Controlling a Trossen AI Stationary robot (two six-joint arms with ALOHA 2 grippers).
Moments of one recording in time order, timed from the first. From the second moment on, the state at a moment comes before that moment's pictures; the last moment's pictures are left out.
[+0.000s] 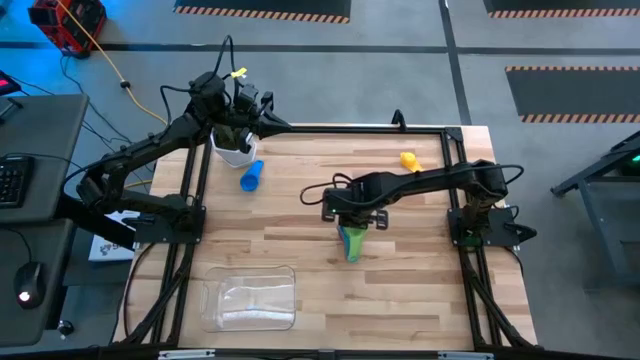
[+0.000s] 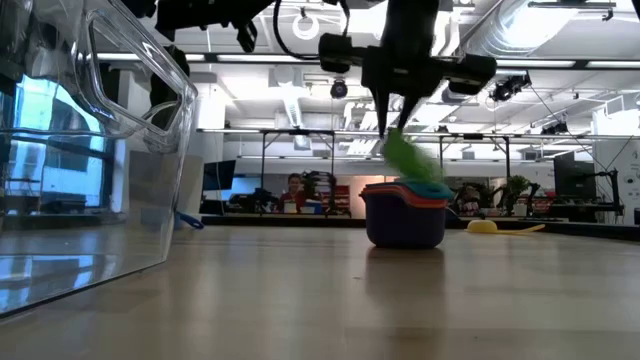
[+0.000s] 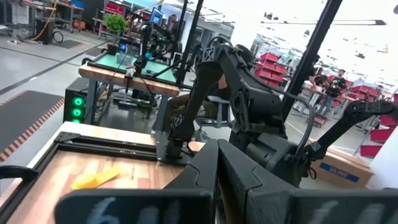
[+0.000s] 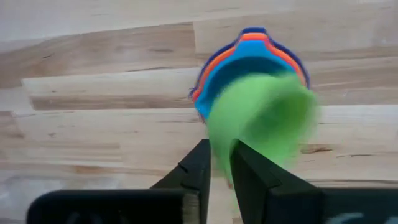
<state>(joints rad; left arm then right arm) 0.75 1.24 1.03 0.25 0.98 -0.30 0.05 1.85 1.55 -1.04 -0.05 1.71</state>
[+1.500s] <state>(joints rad) 0.72 1.24 1.03 0.25 0.78 -0.31 -0.28 1.09 0.72 -0.97 0.36 1.59</state>
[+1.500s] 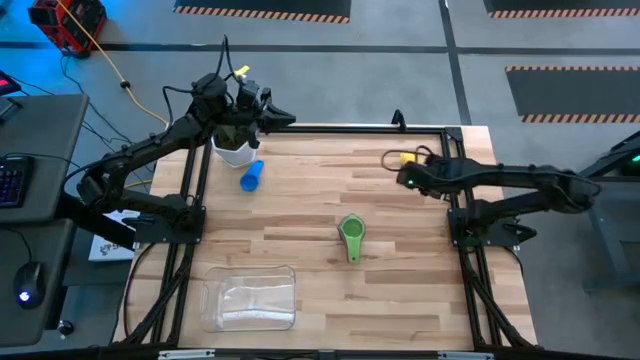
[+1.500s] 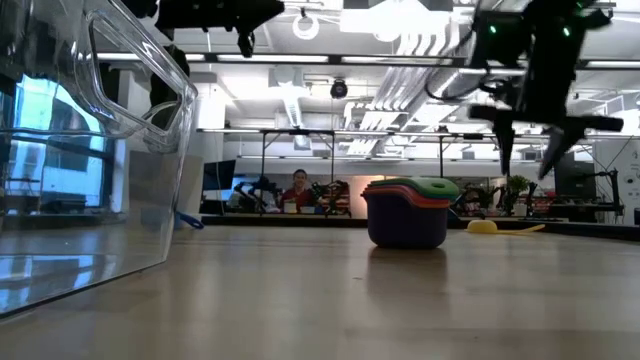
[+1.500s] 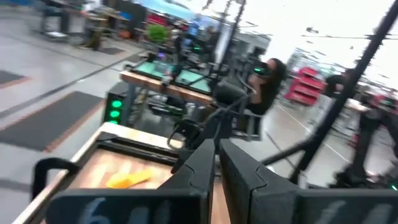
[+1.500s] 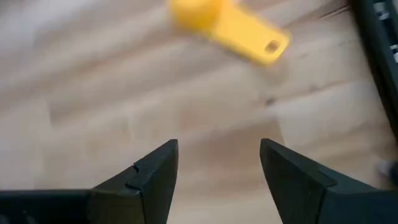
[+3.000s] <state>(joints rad) 0.63 1.25 1.03 0.25 0.54 -0.36 -0.68 1.15 0.26 -0.26 0.44 1.82</state>
